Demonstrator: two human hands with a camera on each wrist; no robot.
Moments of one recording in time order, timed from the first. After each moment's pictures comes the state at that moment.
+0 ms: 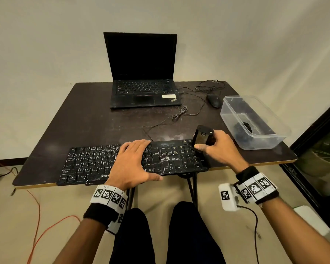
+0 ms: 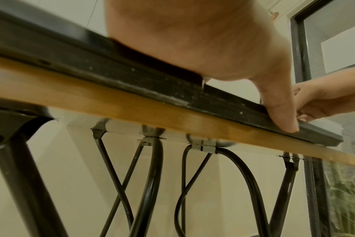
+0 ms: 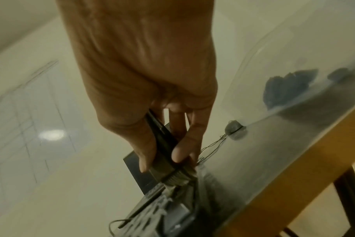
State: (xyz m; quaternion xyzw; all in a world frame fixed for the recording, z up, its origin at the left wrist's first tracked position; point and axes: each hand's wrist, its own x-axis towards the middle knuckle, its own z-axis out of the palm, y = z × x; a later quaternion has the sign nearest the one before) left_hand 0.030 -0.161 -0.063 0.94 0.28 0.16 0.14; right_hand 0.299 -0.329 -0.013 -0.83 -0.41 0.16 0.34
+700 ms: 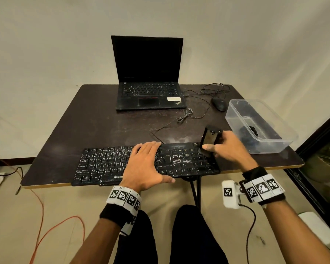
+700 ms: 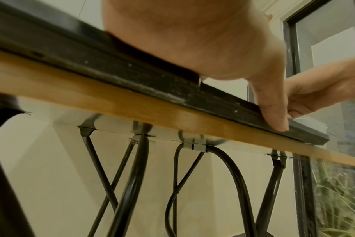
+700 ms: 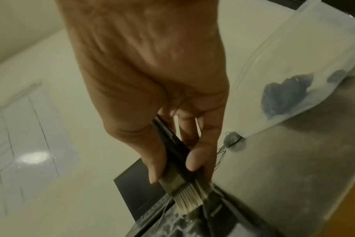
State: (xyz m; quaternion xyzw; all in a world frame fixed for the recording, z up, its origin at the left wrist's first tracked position) left_hand 0.048 -0.172 -0.064 0.94 0.29 0.14 0.13; right_hand 0.311 -0.320 -0.016 -0.84 -0.36 0.20 0.36
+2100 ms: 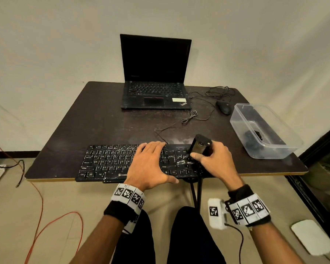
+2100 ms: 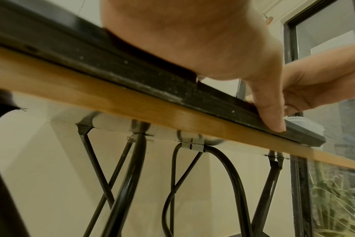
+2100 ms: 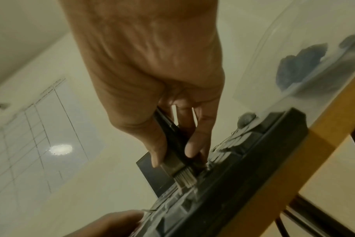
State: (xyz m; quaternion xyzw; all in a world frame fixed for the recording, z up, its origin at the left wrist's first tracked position) left_hand 0.052 -0.174 -0.064 0.93 0.30 0.15 0.13; right_hand 0.243 -0.316 -0.014 -0.84 -0.38 0.13 0.36
